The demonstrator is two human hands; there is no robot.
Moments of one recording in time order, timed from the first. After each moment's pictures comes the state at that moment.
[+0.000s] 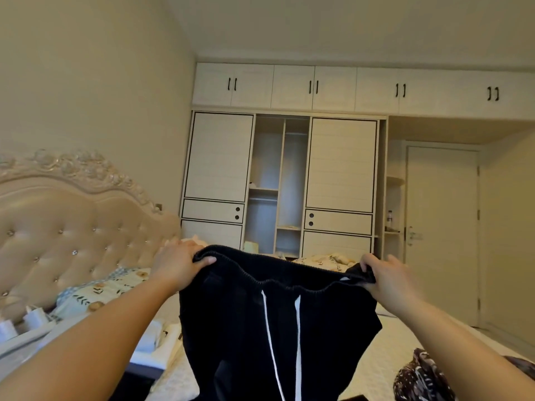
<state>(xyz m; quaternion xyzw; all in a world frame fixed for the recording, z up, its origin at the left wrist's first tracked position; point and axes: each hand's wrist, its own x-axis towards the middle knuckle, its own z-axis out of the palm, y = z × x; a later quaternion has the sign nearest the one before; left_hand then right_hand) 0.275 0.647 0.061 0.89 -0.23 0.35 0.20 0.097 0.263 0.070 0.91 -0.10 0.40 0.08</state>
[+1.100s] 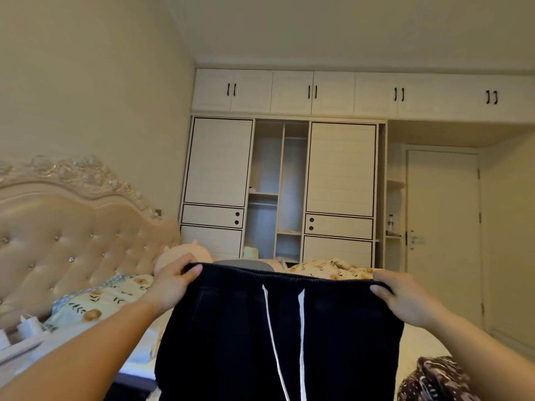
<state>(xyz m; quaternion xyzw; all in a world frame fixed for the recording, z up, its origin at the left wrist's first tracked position) 0.263 0.644 0.041 0.79 -0.27 0.22 0.51 0.082 0.239 0.074 0.96 -0.01 0.28 -0.06</state>
